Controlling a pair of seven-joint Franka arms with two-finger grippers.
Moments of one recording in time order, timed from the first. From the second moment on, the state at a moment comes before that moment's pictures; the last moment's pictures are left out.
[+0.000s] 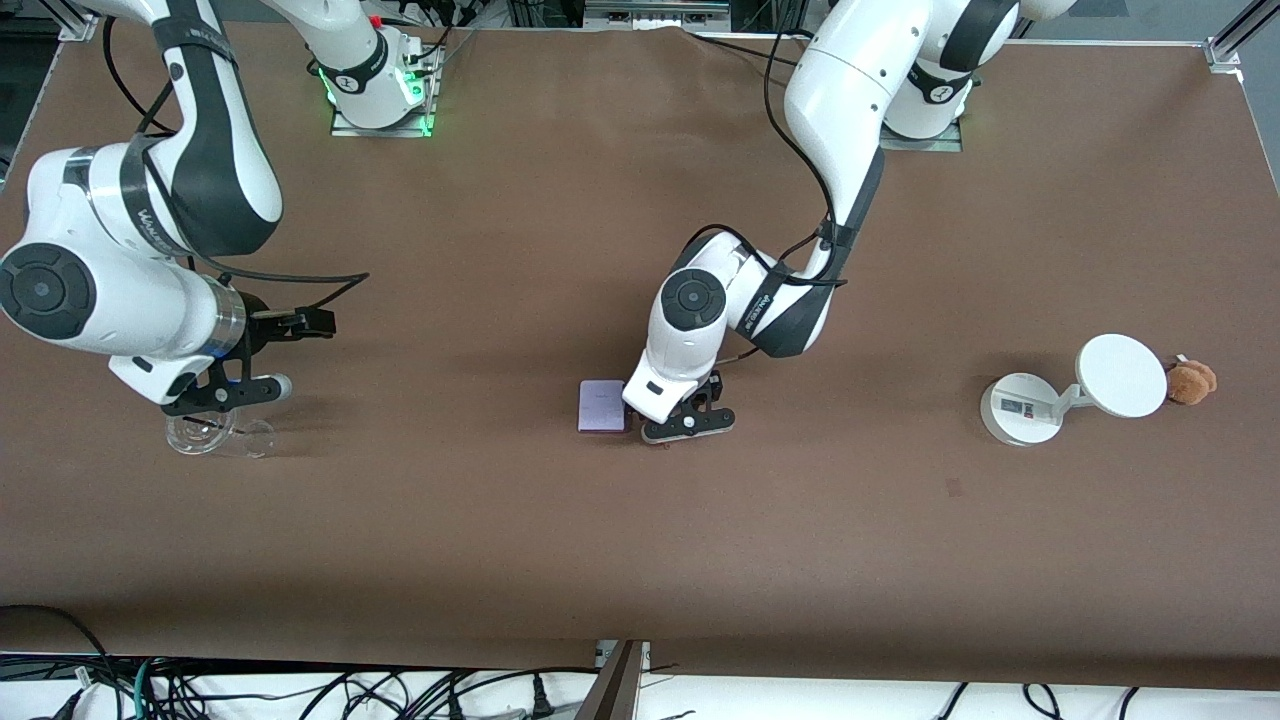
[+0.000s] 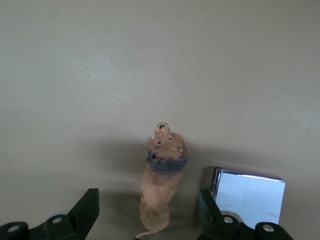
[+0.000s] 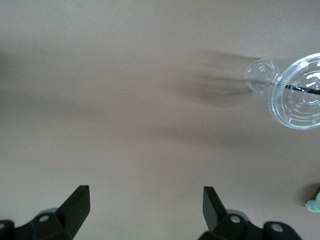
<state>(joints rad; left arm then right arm) -0.73 0.94 0.12 -1.21 -0.12 2.26 -0.80 0.20 0.38 -0.07 -1.53 0.01 1.65 -0.04</state>
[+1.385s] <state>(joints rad) -0.71 0.95 0.15 -1.13 -0.12 2.17 -0.74 0.20 0.39 -0.07 -1.53 0.05 1.67 -0.04</state>
